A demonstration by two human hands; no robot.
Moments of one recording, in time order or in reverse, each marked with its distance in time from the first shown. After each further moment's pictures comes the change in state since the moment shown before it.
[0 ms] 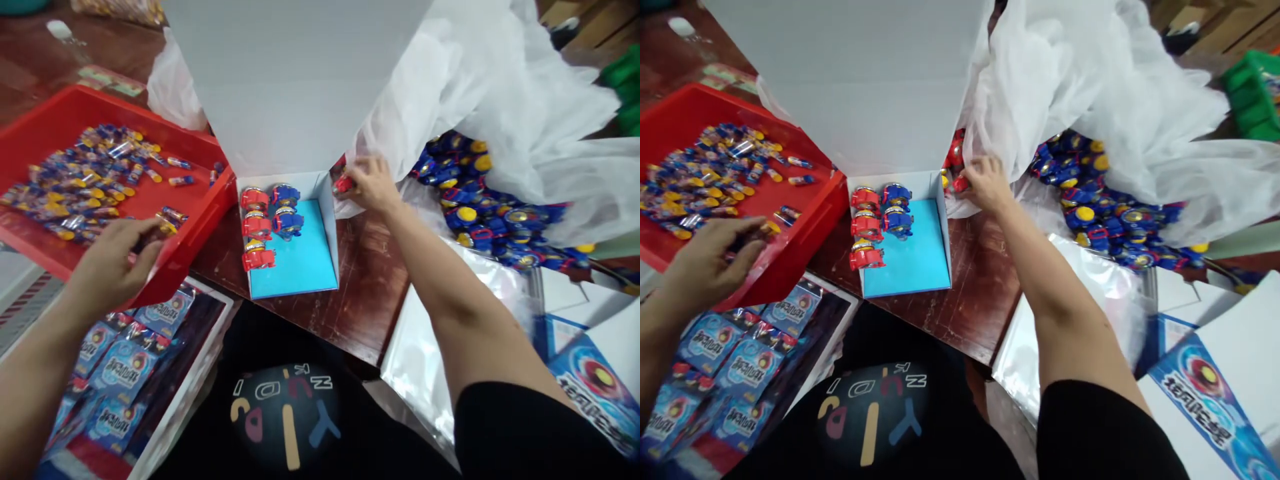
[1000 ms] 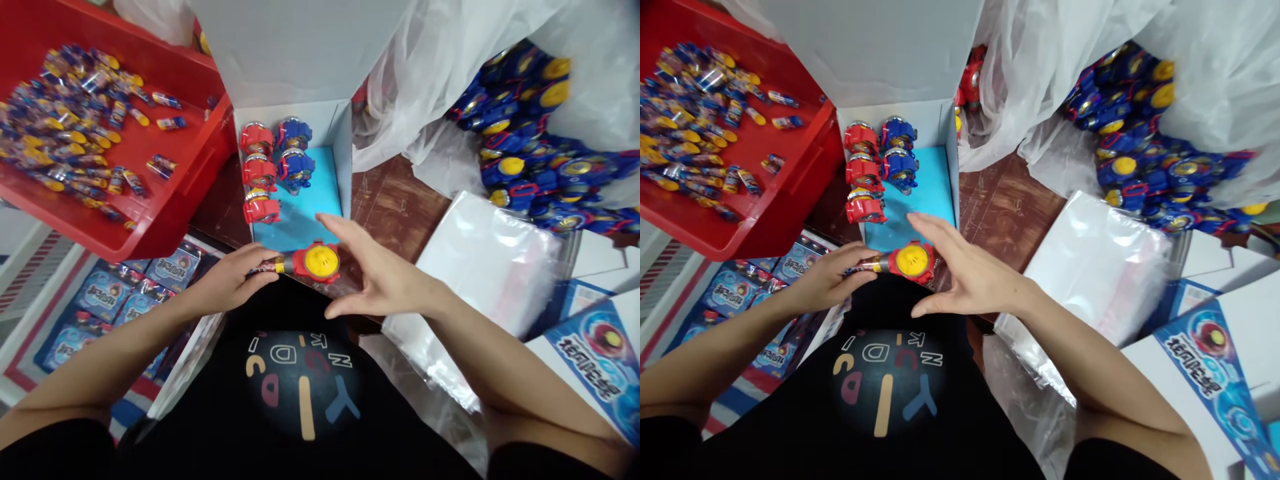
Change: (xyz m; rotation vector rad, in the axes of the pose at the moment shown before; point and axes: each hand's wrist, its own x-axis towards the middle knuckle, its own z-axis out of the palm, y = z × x) left_hand -0.040 0.141 0.093 -0.551 -0.300 0.399; right_hand -0.189 -0.165 -0.077 0.904 -0.367 -0.329
